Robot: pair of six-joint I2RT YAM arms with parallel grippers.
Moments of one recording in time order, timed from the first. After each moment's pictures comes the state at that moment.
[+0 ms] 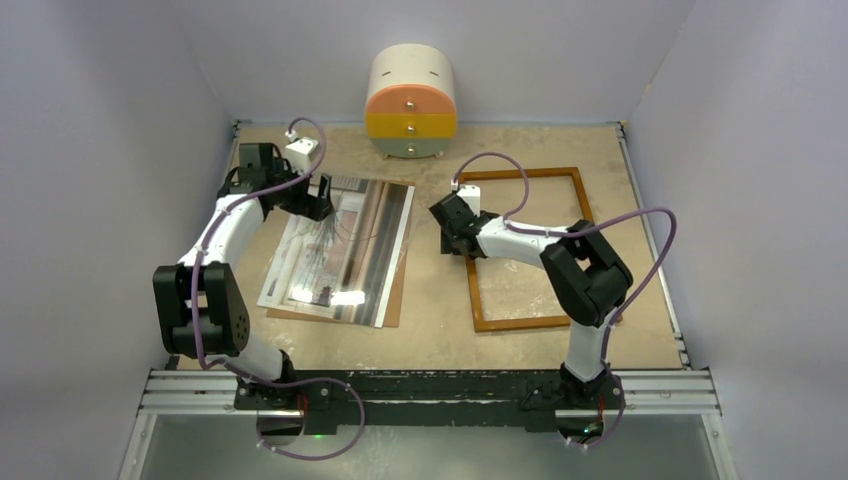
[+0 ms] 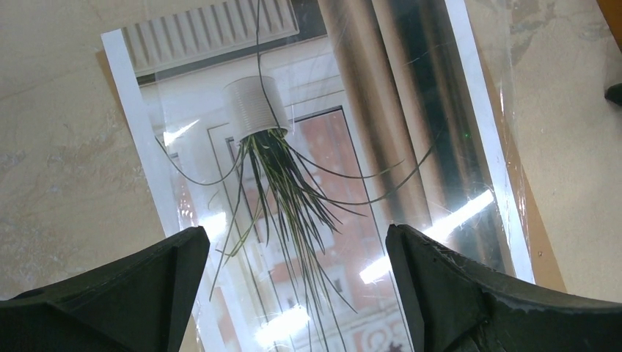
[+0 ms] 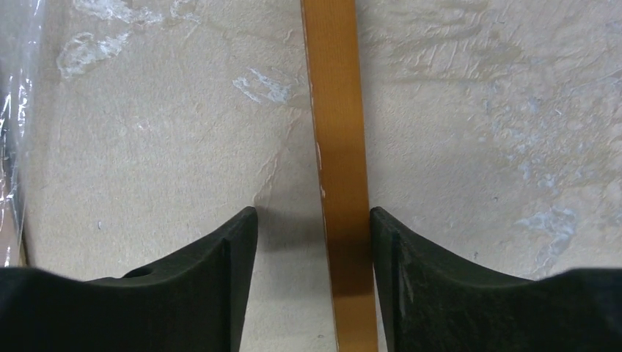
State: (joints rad) left arm 0.06 1.54 1.16 -0.43 0.43 0.29; right arm 0.69 1.88 1.16 -0.34 0.45 0.59
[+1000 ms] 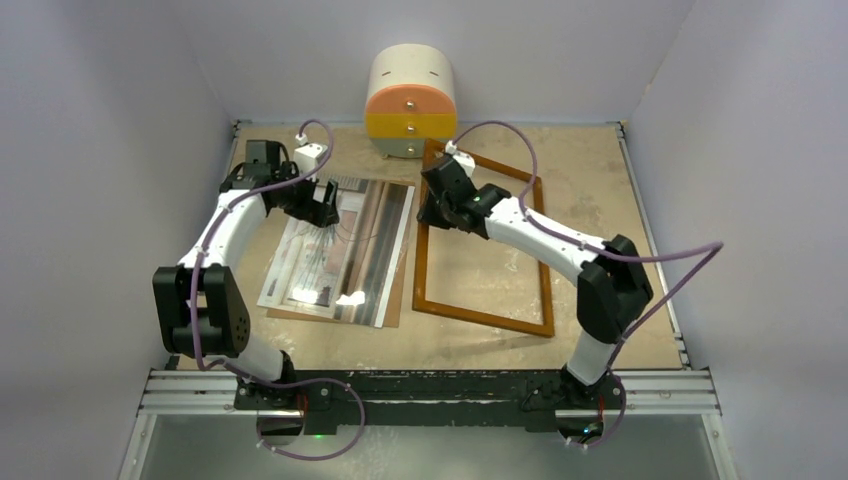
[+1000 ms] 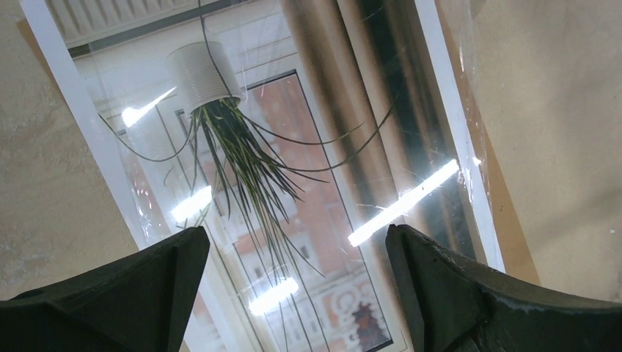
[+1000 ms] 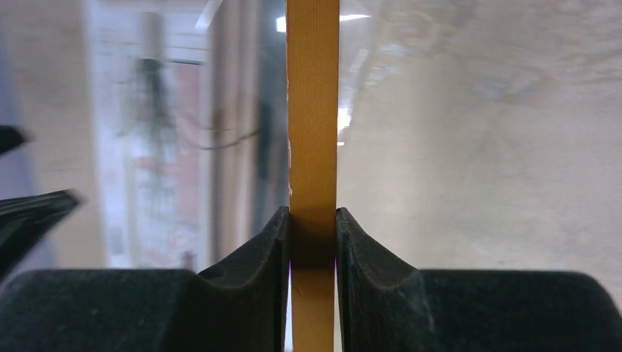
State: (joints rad) left arm 0.02 1.54 1.21 -0.61 0.44 0.33; right arm 0.75 1.77 1.41 -0.50 0.25 0.85
